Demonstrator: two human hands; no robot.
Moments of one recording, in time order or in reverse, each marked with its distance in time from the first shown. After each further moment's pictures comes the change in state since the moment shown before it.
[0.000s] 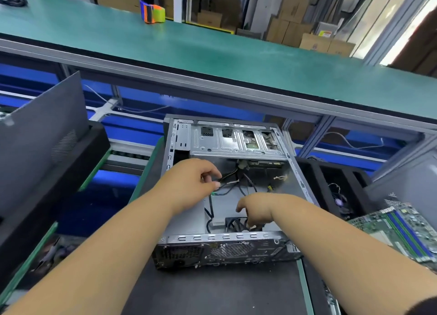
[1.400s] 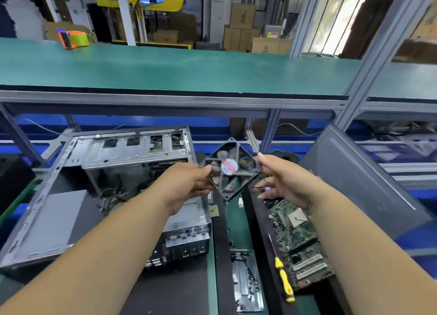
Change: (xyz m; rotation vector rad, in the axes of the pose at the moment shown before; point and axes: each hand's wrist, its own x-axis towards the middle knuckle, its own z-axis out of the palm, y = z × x) left_hand 0.050 0.193 0.165 -0.853 -0.147 -0.334; right_hand -0.171 0.245 0.063 1.628 0.497 -0.239
